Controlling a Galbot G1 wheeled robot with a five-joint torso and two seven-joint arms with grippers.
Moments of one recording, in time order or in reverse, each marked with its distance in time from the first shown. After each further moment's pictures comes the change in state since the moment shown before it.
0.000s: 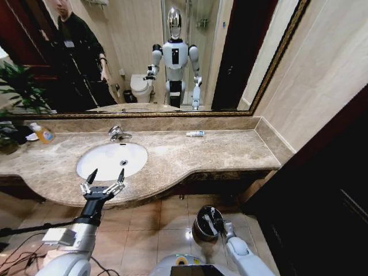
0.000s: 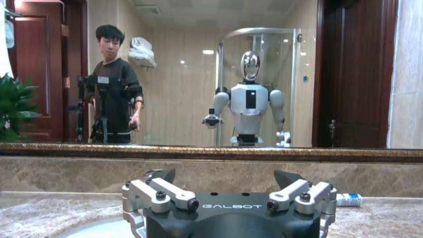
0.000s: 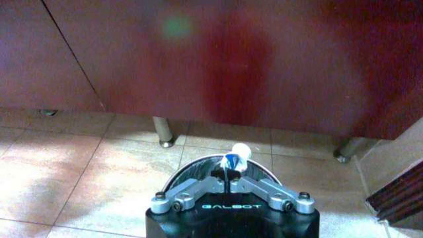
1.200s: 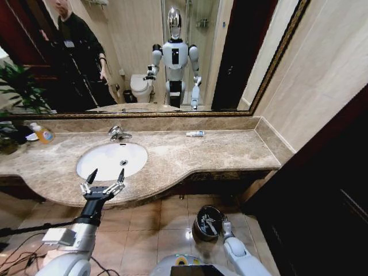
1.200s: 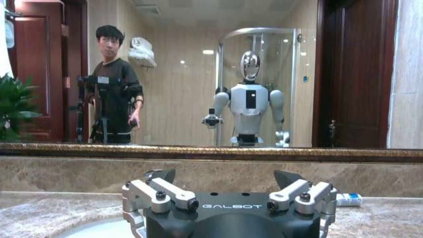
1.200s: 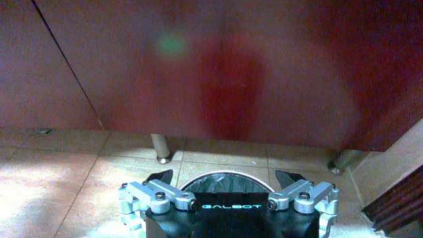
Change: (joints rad) left arm 0.000 0.000 0.000 0.000 0.000 0.000 0.000; right arm -0.040 0.011 -0.003 0.088 -0.003 0.015 0.072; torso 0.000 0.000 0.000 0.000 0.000
